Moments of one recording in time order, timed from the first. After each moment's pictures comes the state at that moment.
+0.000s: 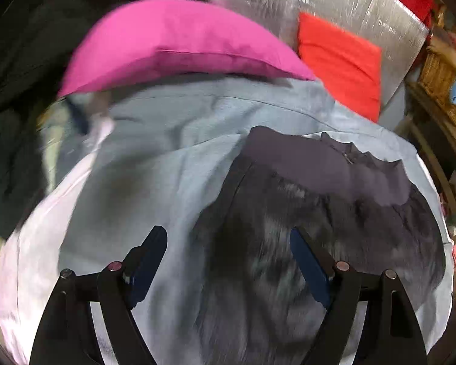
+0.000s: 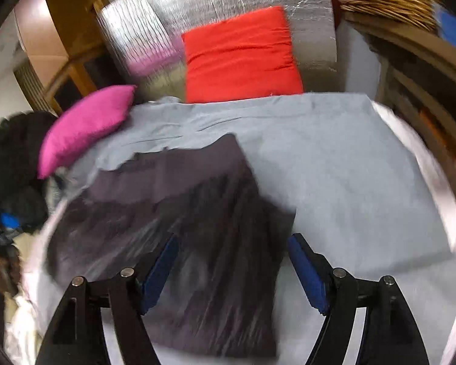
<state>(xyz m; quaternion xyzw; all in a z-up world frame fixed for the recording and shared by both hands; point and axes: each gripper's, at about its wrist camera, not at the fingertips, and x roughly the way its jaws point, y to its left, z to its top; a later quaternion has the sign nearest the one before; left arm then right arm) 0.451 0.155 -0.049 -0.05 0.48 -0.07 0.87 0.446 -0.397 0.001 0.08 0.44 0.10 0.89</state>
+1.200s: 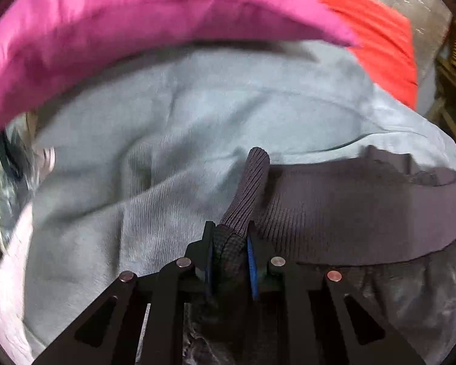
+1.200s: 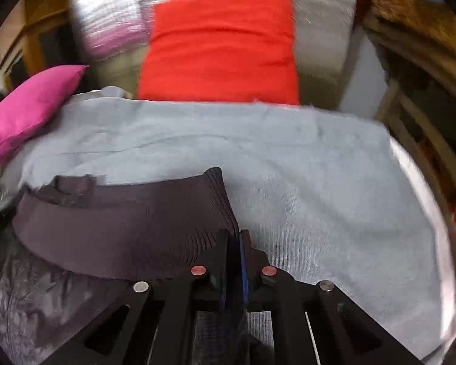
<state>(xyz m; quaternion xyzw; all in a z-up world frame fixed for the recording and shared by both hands) 0.554 0.105 -0.126 -0.01 0.50 -0.02 0.86 0.607 -0.377 -0.067 0.01 0.46 0.02 0.89</state>
